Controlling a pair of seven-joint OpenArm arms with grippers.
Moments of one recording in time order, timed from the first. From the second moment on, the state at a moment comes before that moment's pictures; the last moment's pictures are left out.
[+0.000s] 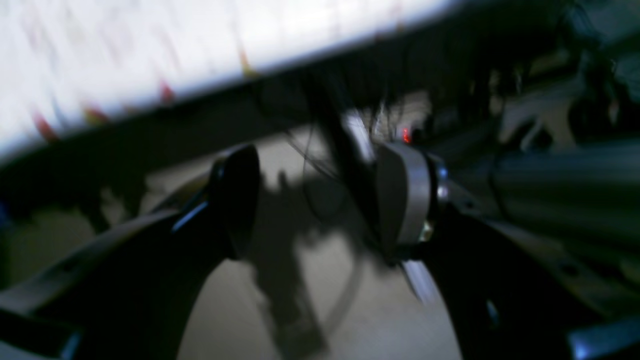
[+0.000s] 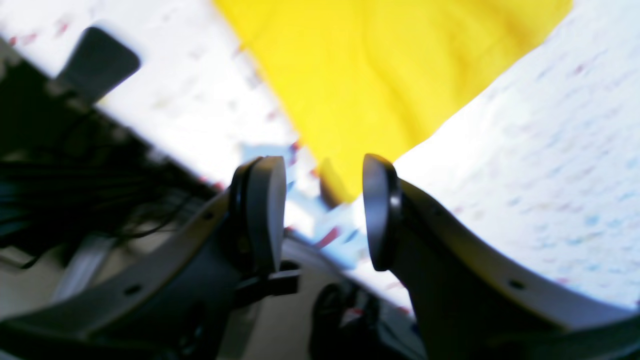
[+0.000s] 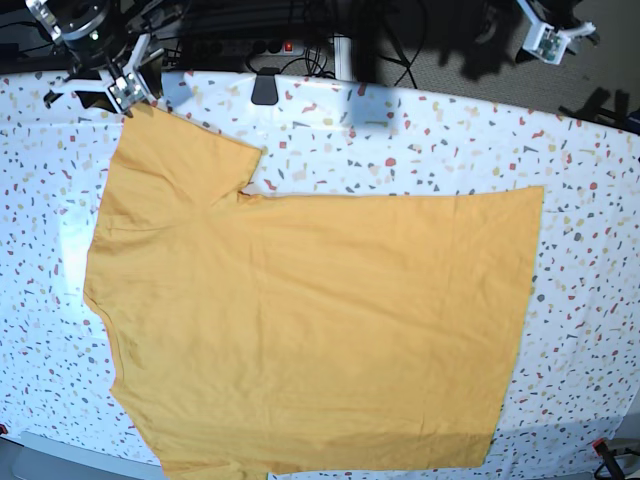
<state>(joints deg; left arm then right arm) 54.2 -13.0 -15.8 121.5 -12.3 -31.0 23.2 -51.1 26.7 13.6 127.9 -1.7 16.8 -30.5</state>
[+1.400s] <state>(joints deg) 8.8 -35.5 17.3 87.6 29.1 -20.9 9.9 -48.0 34.9 13.5 127.8 -10.0 26.6 -28.4</state>
